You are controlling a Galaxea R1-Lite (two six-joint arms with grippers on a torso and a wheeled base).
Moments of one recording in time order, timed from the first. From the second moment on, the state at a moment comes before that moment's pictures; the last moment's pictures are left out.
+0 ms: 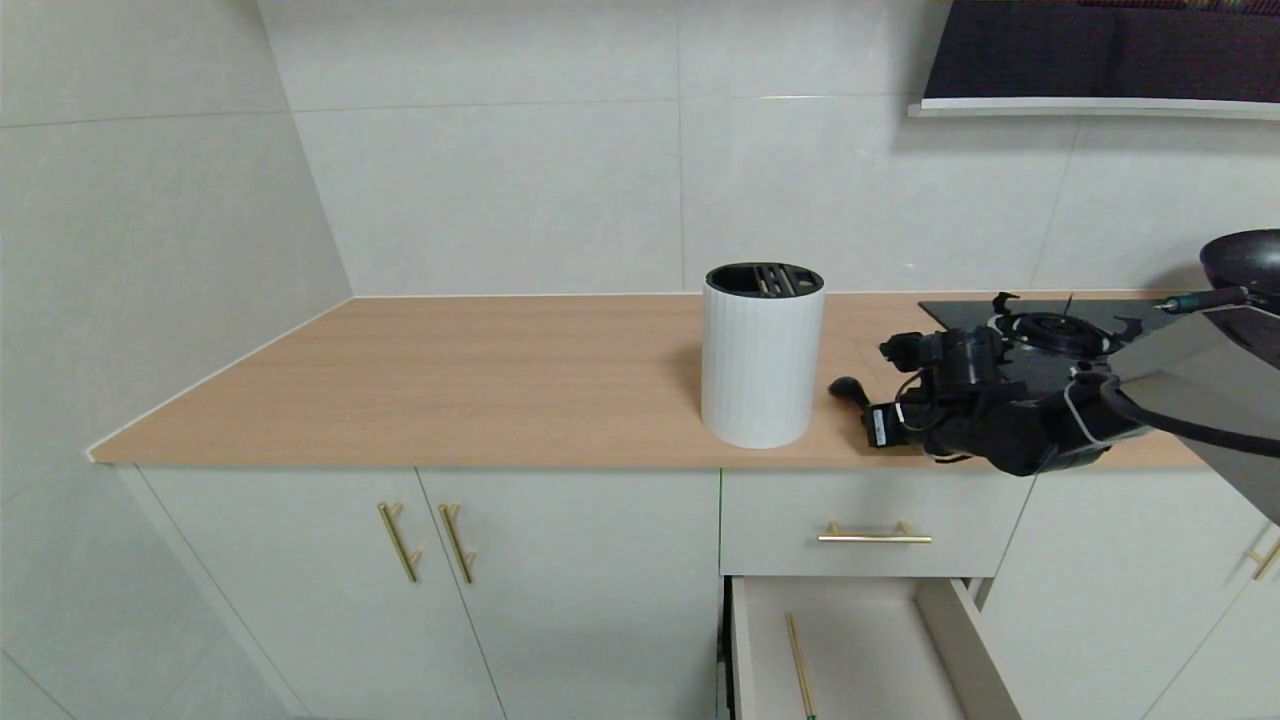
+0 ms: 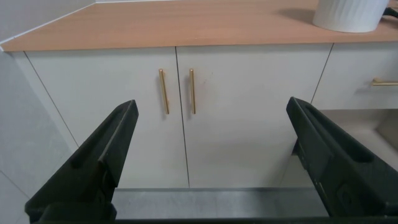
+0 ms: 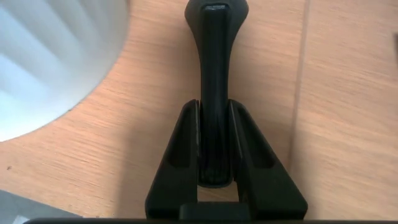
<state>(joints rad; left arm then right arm) -0.01 0.00 0.00 0.00 -0.02 0.01 0.19 2.30 -1.39 -0.42 0.00 -0.01</state>
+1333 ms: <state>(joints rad) -0.01 0.00 0.00 0.00 -0.02 0.01 0.22 1.49 -0.63 -0.06 0.05 0.08</state>
